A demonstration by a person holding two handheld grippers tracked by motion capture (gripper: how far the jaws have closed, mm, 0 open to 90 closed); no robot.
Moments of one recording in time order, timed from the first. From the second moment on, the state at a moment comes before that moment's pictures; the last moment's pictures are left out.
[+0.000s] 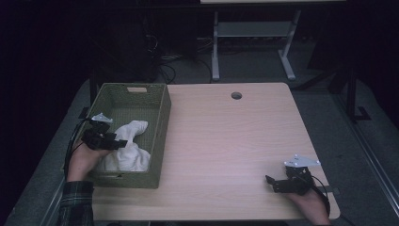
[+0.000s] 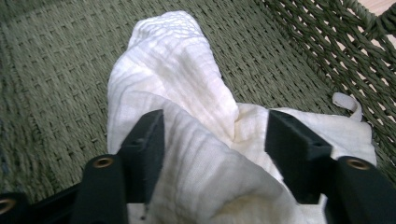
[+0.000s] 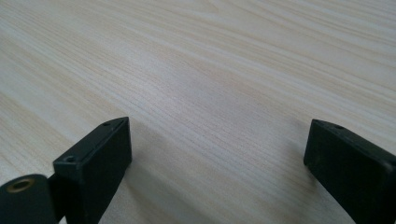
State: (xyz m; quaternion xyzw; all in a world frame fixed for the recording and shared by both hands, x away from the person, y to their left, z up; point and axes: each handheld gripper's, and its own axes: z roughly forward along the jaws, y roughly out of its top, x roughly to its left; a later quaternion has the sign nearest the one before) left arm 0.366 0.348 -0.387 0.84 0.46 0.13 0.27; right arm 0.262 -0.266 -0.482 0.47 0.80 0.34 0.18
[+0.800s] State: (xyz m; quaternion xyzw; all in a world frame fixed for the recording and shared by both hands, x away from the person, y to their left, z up) left arm 0.361 0.350 -0.358 0.82 0.45 0.14 0.33; right arm 0.262 -0.266 -0.482 0.47 0.80 0.34 0.18
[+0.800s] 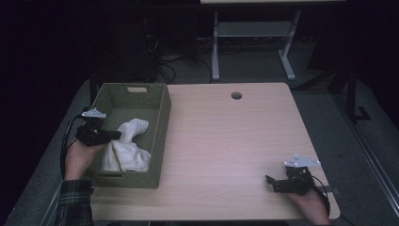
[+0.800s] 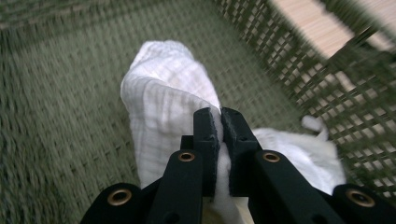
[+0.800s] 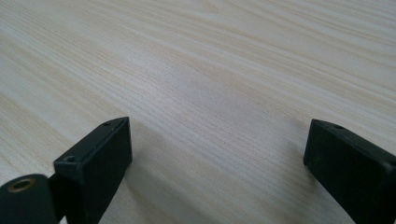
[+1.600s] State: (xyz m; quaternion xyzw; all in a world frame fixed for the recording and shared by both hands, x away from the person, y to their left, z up) left arm 0.370 0.327 -0.302 0.81 0.41 0.14 0.40; right arm 0.262 -0.266 -0.482 0.47 0.80 0.34 0.18
